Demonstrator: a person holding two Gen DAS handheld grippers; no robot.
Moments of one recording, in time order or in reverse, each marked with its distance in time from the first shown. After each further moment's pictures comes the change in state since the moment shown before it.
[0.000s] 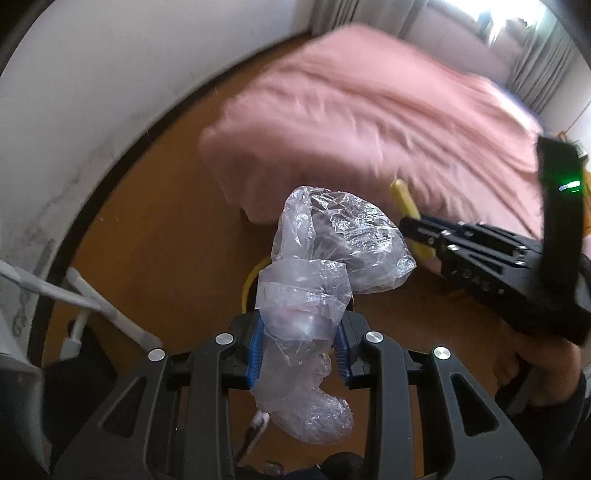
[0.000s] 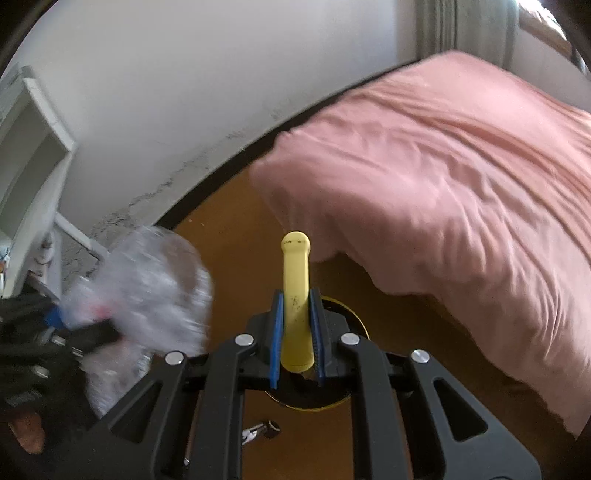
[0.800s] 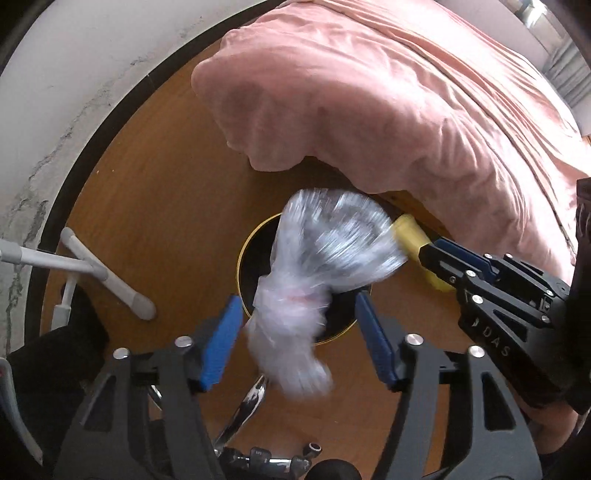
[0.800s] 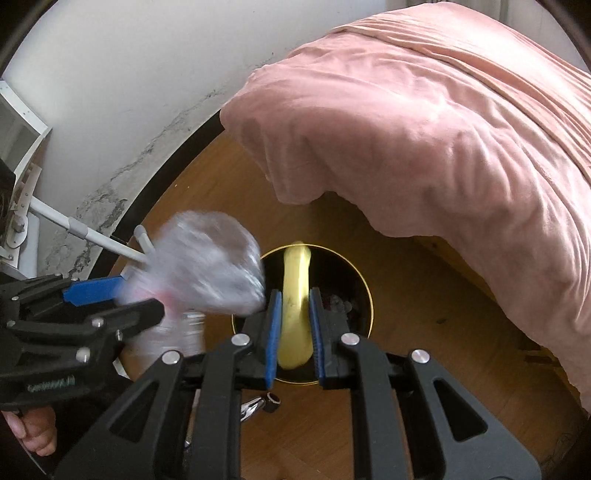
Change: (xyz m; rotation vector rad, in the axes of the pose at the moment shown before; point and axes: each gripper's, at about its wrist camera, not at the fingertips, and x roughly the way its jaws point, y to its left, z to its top) left arm 0.088 -0.003 0.013 -0.063 0.167 0.067; right arm 0.062 -0.023 -0.034 0.044 0.138 0.009
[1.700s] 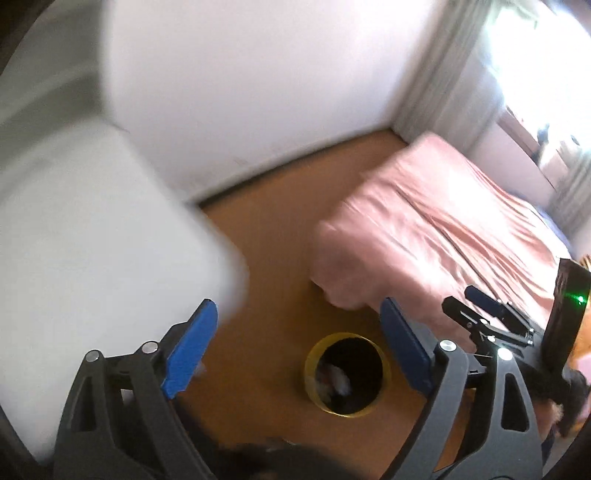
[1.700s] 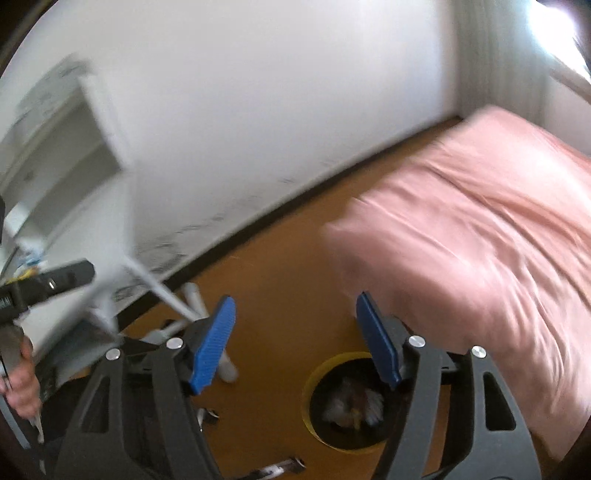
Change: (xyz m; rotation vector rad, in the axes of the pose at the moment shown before) left arm -0.259 0.196 -0.074 -0.299 -0.540 0.047; right arm -0.129 0.200 0.067 -0.290 -0.331 0.141
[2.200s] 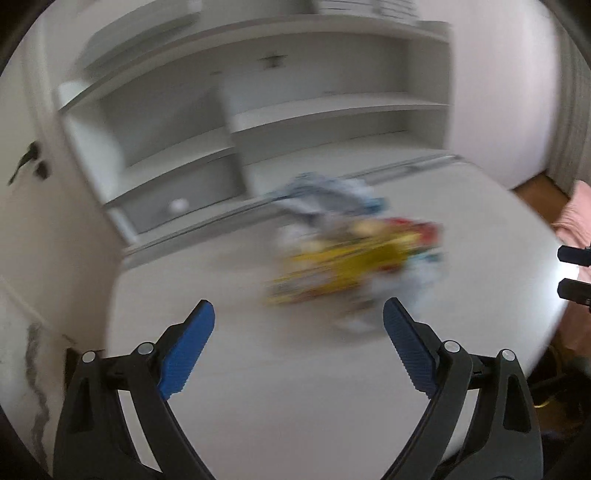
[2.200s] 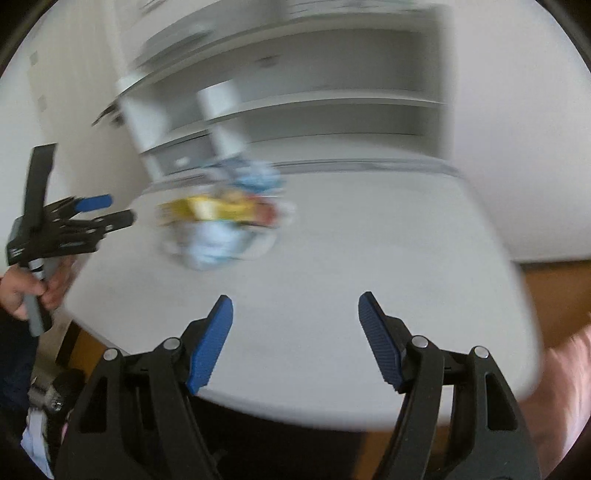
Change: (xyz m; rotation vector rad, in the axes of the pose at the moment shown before) left arm -0.237 0.359 -0.107 -0.137 -0.119 0.628; right arm 0.049 0.430 -0.009 -0.560 0.137 0.534
